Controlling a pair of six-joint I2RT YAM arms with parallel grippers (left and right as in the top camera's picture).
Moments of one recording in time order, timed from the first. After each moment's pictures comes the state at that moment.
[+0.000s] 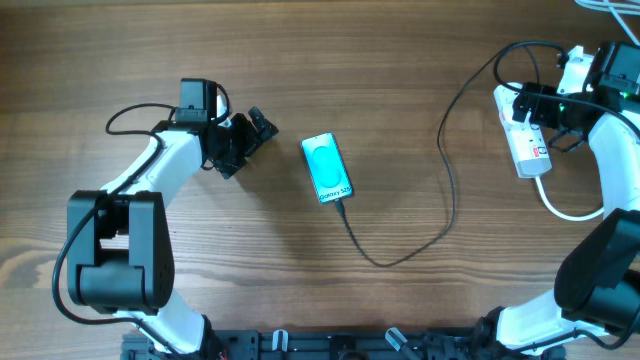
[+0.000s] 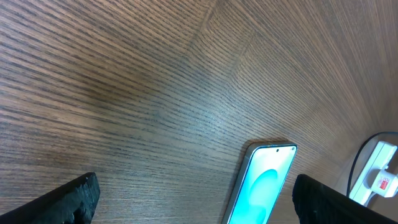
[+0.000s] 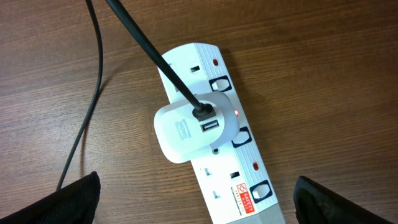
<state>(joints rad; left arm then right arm) -0.06 1.82 1.07 -0.42 0.43 -0.71 -0.34 1.75 1.34 -0.66 -0.13 -0.08</state>
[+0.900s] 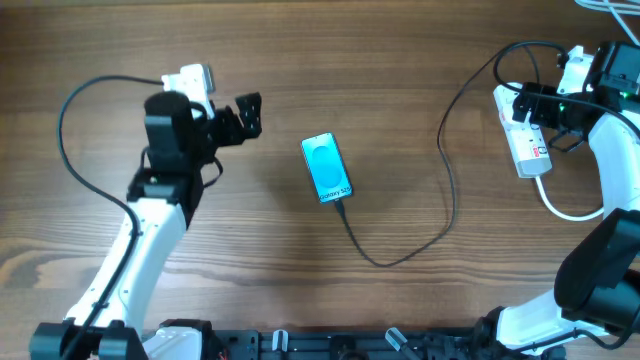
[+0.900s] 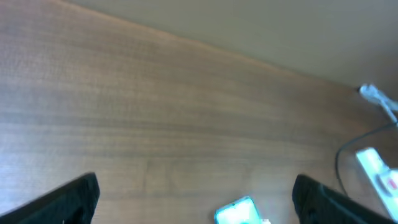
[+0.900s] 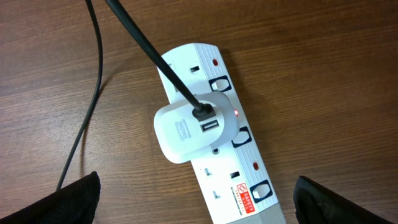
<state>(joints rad) -0.07 1.35 0.78 0.07 0.24 -0.34 -0.34 1.75 1.34 -0.66 -0.14 -0.09</state>
